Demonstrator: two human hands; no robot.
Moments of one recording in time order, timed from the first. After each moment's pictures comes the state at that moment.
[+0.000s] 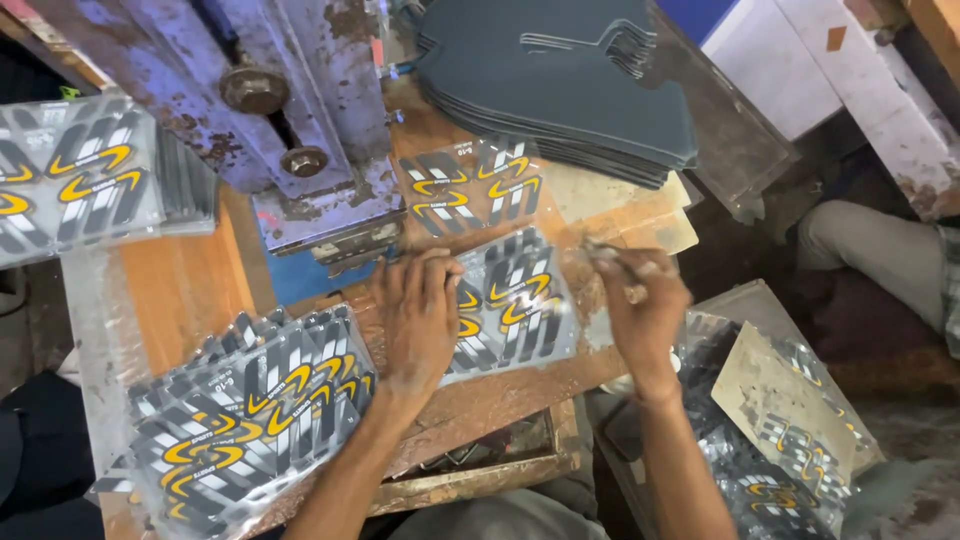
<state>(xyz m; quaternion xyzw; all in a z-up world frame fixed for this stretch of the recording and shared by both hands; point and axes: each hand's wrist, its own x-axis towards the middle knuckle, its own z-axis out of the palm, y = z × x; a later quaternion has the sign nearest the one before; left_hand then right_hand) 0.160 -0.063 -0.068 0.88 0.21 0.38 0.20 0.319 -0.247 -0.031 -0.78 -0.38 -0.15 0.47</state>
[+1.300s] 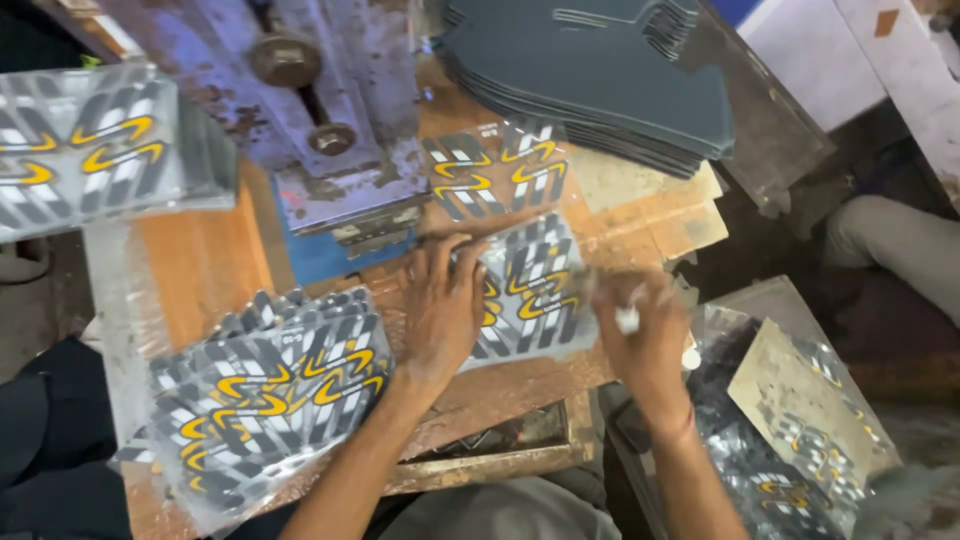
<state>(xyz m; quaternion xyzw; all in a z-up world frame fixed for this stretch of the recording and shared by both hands) 0.158 -0.065 -0.079 0.90 0.22 0.32 0.20 0.291 -0.254 -0.040 -0.79 -0.44 -0.11 0.40</state>
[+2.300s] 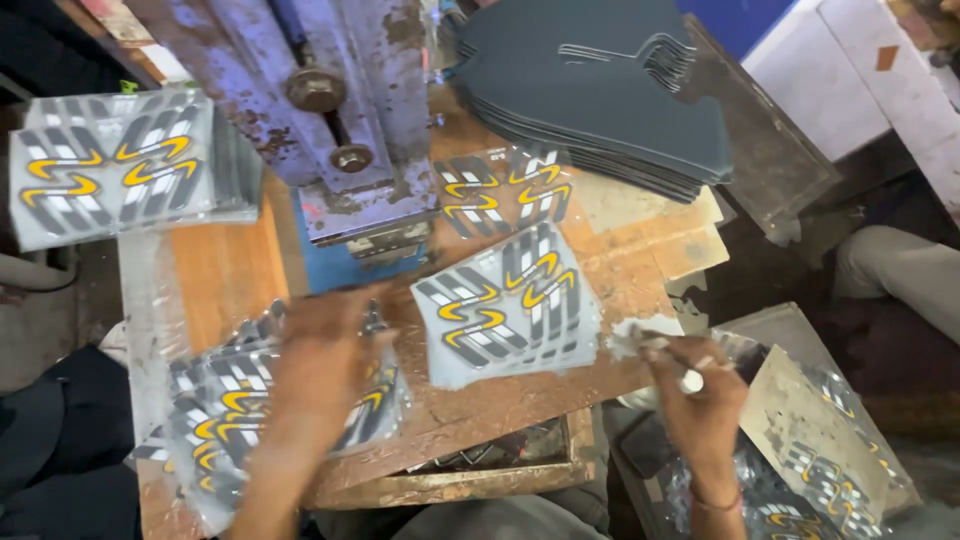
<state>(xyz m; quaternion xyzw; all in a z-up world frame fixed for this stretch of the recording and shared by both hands) 0.052 -0.021 -0.010 0.94 0.27 0.17 0.11 0.292 -0.327 -0.057 -0.83 -0.35 -0.13 0.42</state>
